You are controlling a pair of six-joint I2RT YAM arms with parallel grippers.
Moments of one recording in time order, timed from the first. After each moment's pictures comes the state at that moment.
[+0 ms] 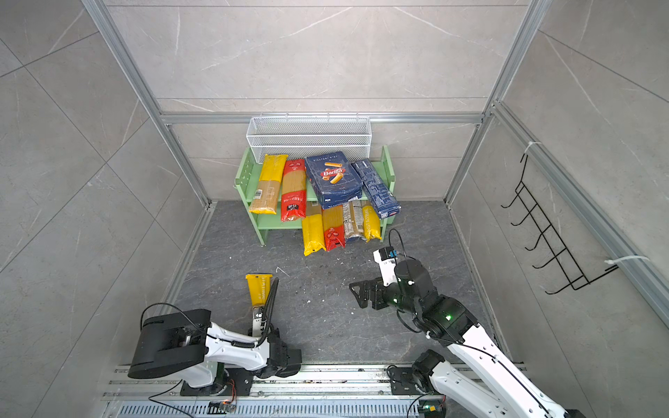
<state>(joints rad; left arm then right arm) -1.46 1.57 0.49 -0.83 -0.92 -1.78 0.63 0.76 0.85 -0.68 -0.15 0.44</state>
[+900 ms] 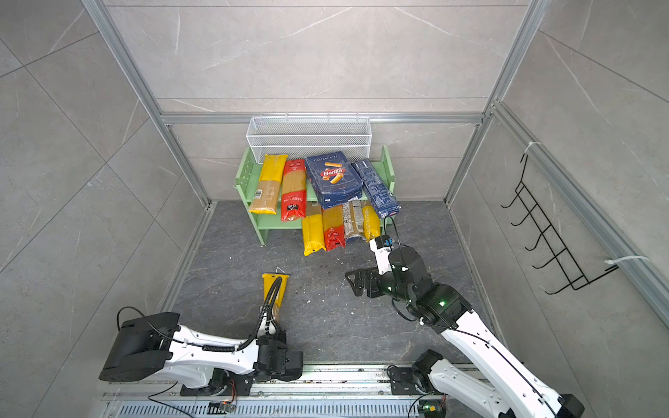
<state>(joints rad) -1.53 1.38 0.57 -0.92 -0.94 -1.69 0.63 0.87 0.98 -0.68 -0.12 0.44</state>
